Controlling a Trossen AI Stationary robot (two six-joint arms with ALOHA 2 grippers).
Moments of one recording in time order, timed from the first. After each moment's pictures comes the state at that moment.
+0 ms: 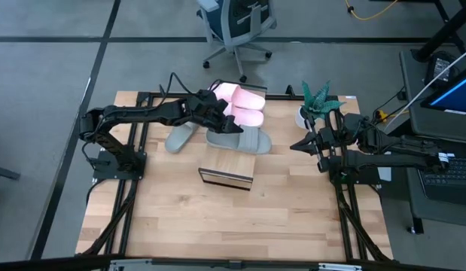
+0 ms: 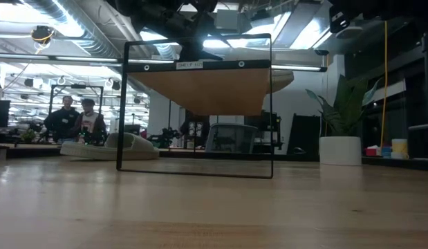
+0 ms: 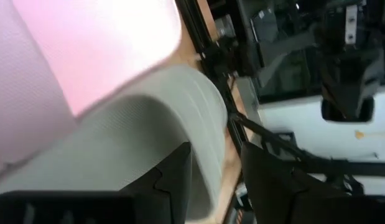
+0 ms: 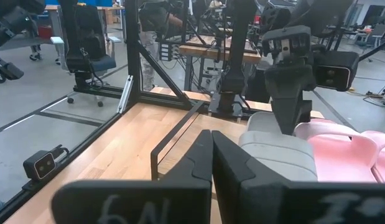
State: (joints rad) left arm 0.33 1.52 1.13 -0.09 0.36 -1.04; right arm -0.19 0.56 0.53 -0.04 -0.39 -0.11
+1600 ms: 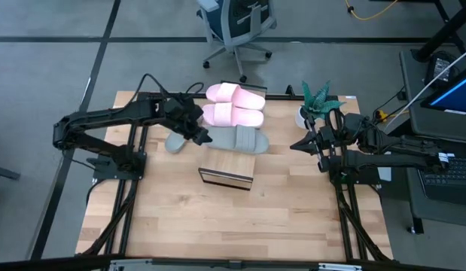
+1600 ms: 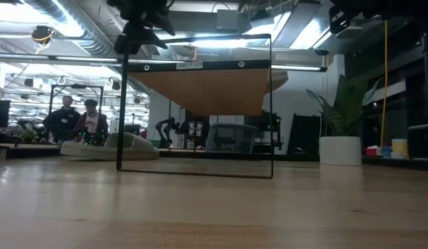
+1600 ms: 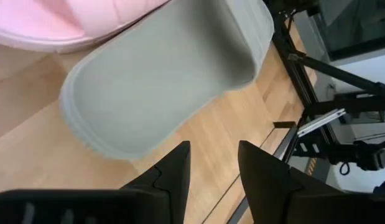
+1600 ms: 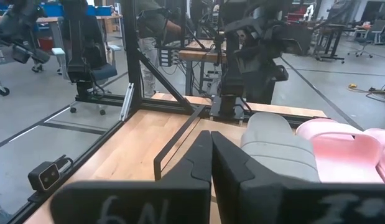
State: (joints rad) left arm 0.28 1.22 1.13 -0.69 0.27 -0.80; right arm -0.19 0.56 0.53 -0.02 -0.39 -0.05
